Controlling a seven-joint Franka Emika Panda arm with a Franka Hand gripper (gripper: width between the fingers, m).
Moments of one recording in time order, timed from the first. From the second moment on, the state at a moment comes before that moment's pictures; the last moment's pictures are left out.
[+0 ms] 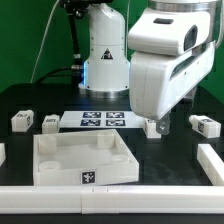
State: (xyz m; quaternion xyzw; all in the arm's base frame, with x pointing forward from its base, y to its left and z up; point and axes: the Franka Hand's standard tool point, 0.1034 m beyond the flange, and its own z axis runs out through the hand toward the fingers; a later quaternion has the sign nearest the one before) arm 0.612 0.080 0.107 -0.88 -0.46 0.05 0.05
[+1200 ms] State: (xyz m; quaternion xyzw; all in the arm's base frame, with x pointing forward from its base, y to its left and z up) arm 0.555 0.025 0.081 -0.72 -0.69 0.03 0.05
